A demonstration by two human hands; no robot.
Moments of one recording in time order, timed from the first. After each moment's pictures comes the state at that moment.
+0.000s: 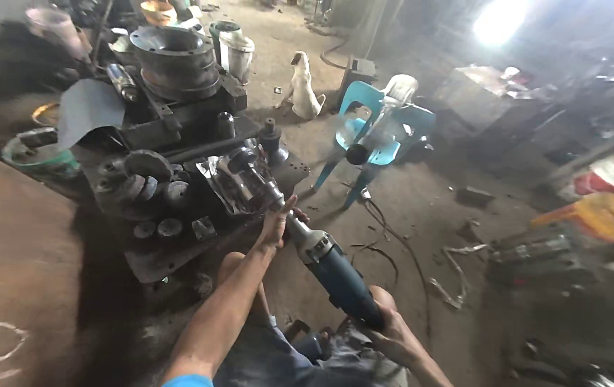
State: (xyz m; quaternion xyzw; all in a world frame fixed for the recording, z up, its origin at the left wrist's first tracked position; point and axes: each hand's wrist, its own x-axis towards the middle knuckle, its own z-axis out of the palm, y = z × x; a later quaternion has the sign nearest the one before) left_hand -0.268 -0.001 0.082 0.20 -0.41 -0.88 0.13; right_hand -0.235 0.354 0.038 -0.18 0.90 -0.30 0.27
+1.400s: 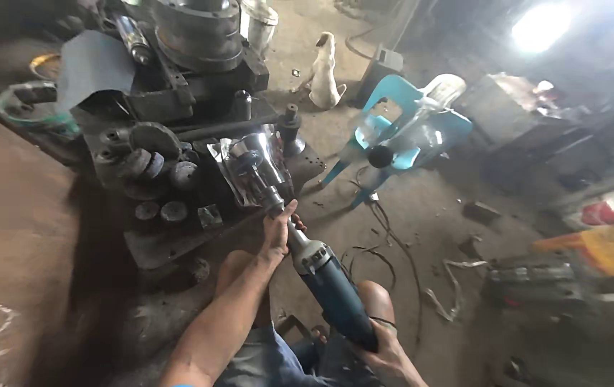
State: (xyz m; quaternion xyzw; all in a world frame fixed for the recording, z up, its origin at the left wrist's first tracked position) left_hand -0.264 -0.018 0.044 0.29 -0.31 -0.88 0.21; right_hand -0.218 0.323 0.044 -0.22 0.87 -0.33 0.29
